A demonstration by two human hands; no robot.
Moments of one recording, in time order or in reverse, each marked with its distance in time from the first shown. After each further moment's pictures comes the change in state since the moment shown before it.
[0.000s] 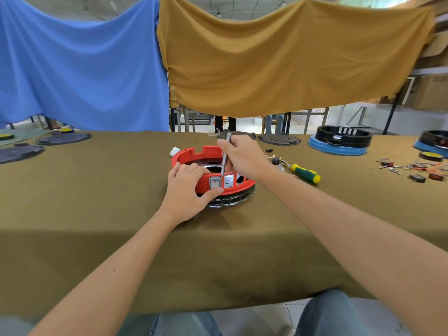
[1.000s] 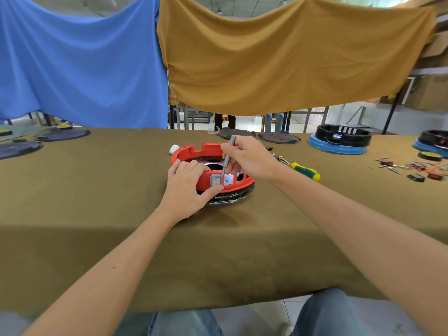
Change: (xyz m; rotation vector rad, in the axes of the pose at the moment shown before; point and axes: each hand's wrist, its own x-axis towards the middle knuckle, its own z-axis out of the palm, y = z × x) left_hand 0.000 0.001 0.000 0.019 -0.007 0.004; right_hand -0.007 0.010 -0.012 0.034 -0.141 -0.094
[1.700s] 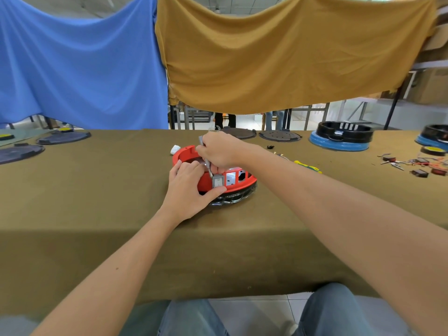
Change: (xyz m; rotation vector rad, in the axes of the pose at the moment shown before) left_hand 0.001 -0.001 -0.002 -0.008 0.001 0.013; right_hand 0.041 -0.045 0.027 -0.674 -0.316 -0.035
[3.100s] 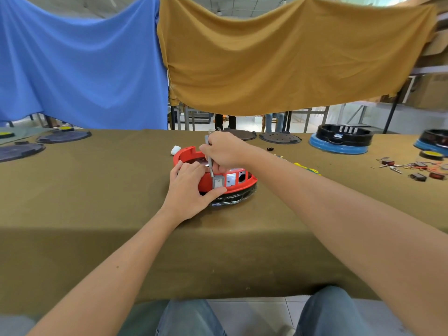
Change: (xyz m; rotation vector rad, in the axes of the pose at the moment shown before) left_hand 0.000 0.002 -0.001 0.013 -0.018 -0.016; right_hand -0.006 0.002 -0.001 0.313 0.107 0.105
